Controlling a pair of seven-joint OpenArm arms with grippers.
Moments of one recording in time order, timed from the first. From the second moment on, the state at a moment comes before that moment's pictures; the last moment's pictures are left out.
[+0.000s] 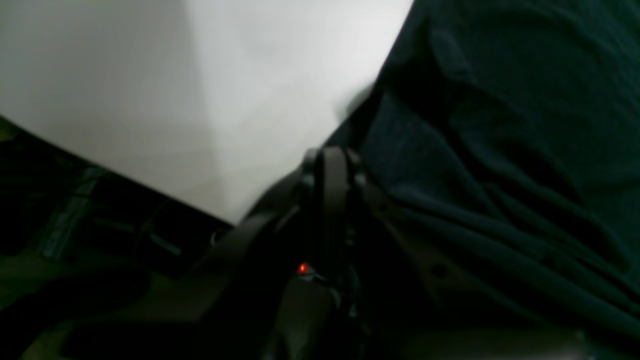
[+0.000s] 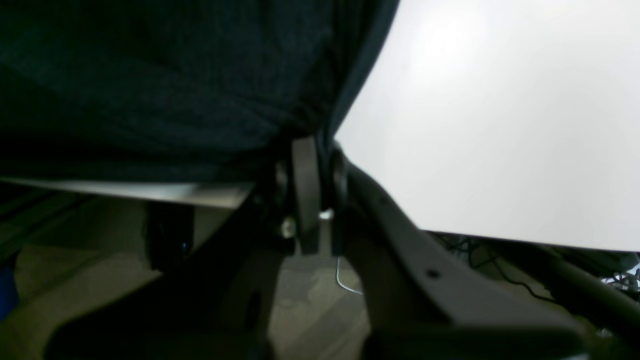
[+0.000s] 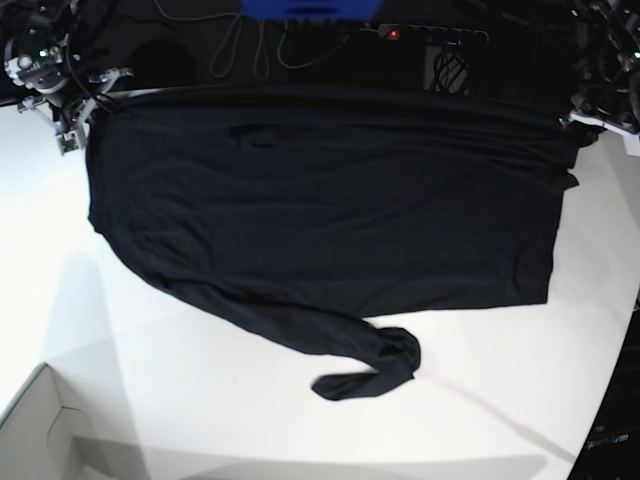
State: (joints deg) left arm 20.5 -12.1 -46.7 83.6 -32.6 -27.0 38.9; right arm -26.7 6.1 35.7 102.4 1.0 39.9 -45.9
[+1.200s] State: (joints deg) left arm 20.2 -11.2 -53.3 87.1 -36.1 -26.7 38.5; right arm -22.7 1.3 46.8 110.2 0.1 39.9 -46.4
